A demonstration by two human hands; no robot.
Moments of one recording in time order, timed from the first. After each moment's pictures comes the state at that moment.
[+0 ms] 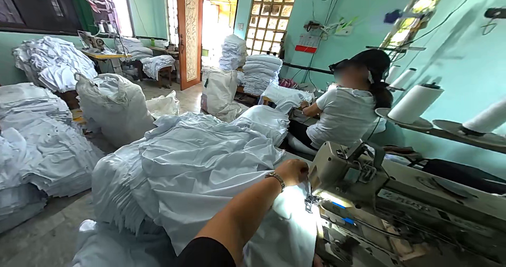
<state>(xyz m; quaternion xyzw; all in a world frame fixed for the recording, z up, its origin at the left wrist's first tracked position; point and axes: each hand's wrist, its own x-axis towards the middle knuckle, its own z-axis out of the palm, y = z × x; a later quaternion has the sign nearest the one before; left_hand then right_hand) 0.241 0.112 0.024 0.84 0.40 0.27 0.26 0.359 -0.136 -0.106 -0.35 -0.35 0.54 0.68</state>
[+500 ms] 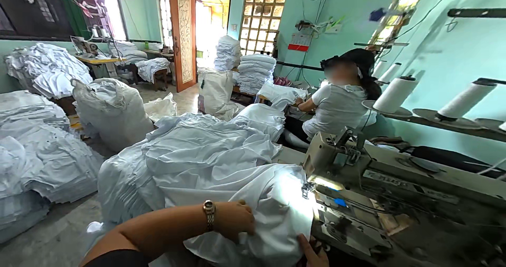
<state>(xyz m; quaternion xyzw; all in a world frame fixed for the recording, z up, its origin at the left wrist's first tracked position) 0.084 -0.069 -0.013 0.97 0.20 -0.04 0.13 0.347 -0.138 -0.097 -0.43 -0.35 0.51 0.66</state>
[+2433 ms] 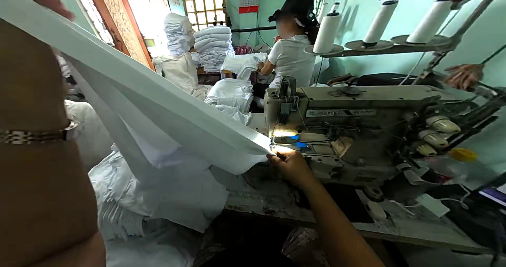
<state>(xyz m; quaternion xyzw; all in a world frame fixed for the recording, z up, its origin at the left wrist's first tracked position) -0.030 -0.092 0.293 0.58 0.43 0.69 -0.04 0.382 -0.063 -0.002 -0.55 -0.72 0.17 0.39</state>
